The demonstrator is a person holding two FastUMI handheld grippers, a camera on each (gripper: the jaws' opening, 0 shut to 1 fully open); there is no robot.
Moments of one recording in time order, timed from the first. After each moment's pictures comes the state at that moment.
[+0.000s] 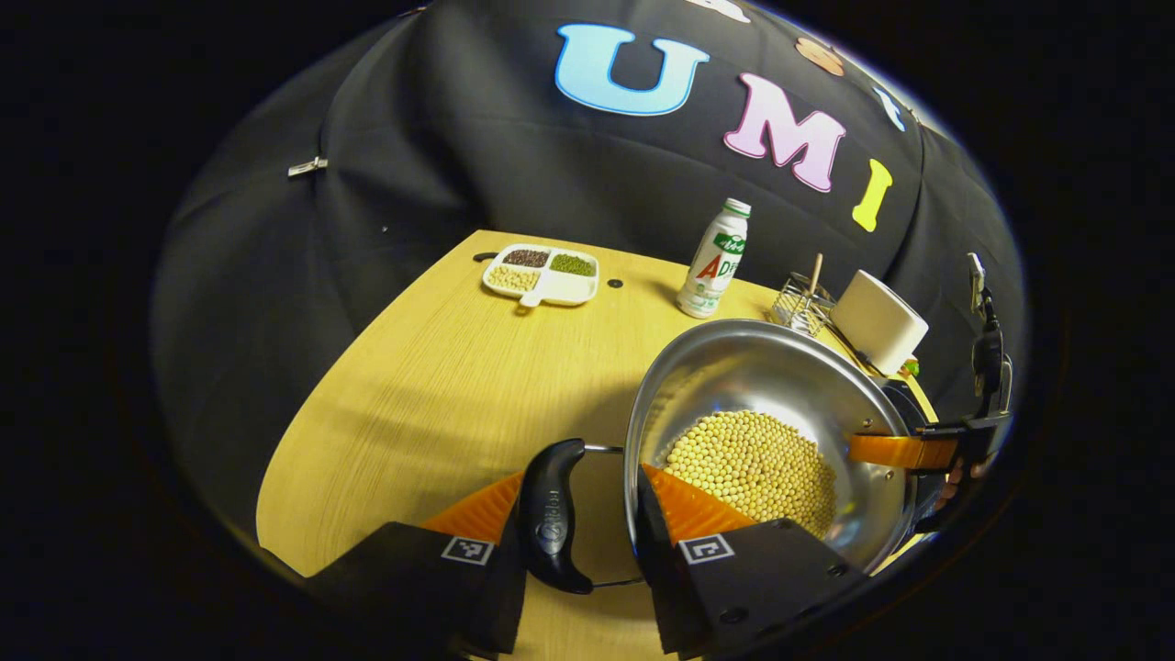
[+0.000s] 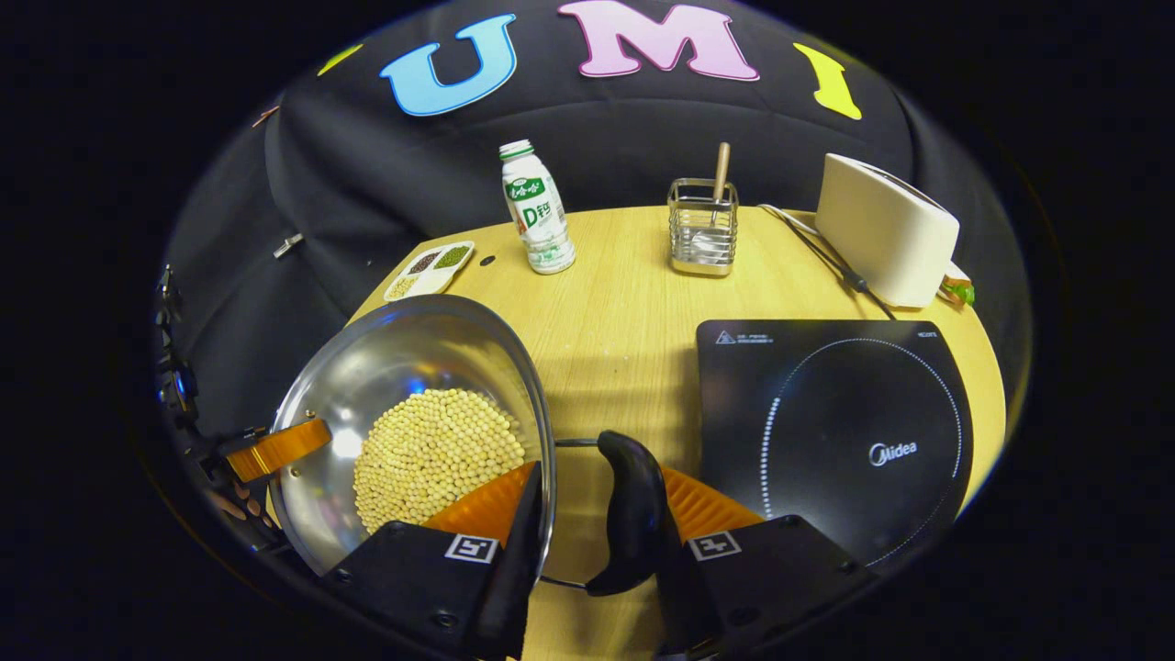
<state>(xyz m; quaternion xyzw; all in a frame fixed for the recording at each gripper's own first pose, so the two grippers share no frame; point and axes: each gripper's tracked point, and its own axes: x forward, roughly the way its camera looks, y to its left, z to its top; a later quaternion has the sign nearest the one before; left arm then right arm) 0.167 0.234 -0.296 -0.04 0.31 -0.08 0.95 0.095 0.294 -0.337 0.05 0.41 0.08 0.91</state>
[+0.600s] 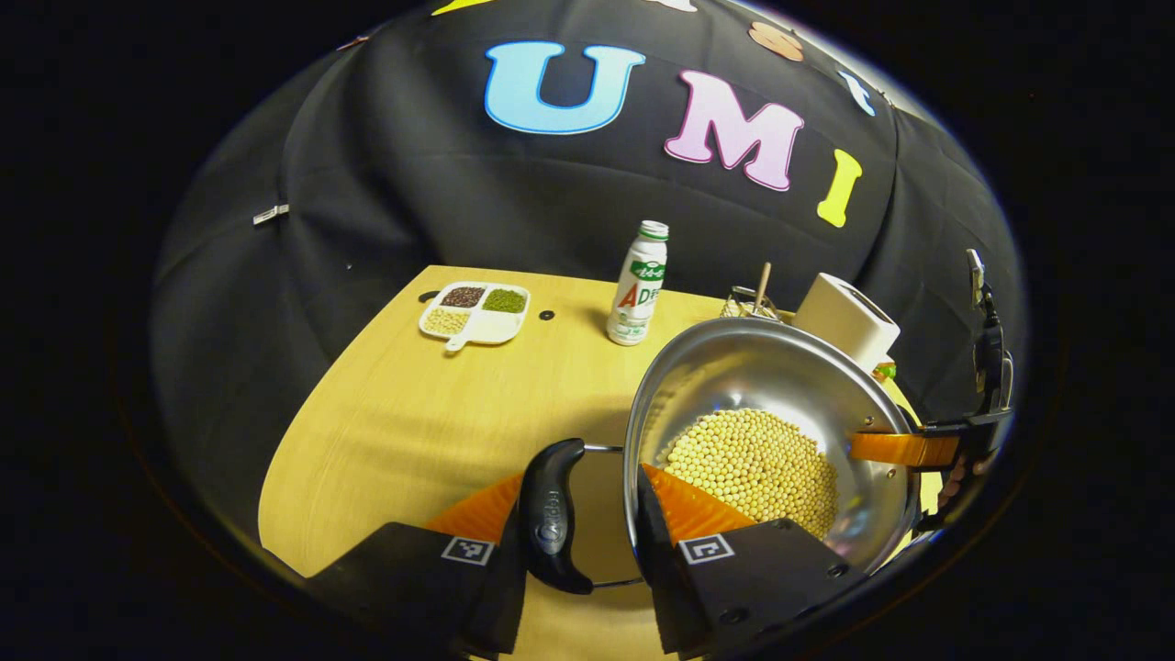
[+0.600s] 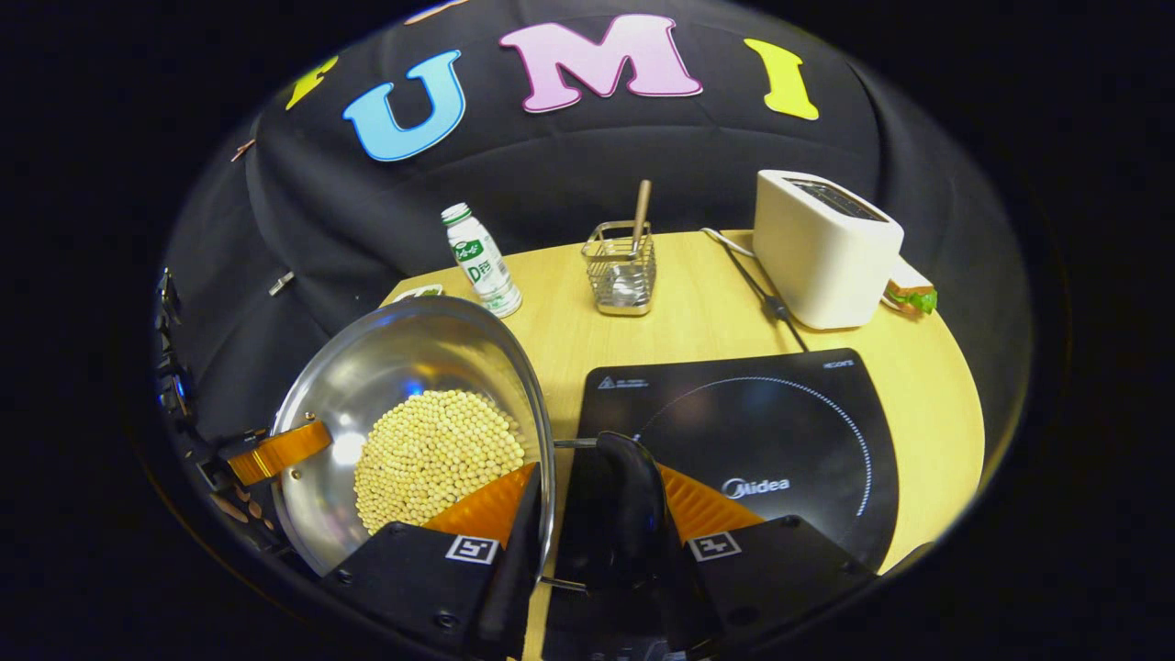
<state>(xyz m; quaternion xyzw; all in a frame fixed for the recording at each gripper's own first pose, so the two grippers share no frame) 0.168 0.131 -0.245 -0.02 0.31 -0.10 0.95 0.103 0.197 -0.284 0.07 0.40 0.06 0.91</state>
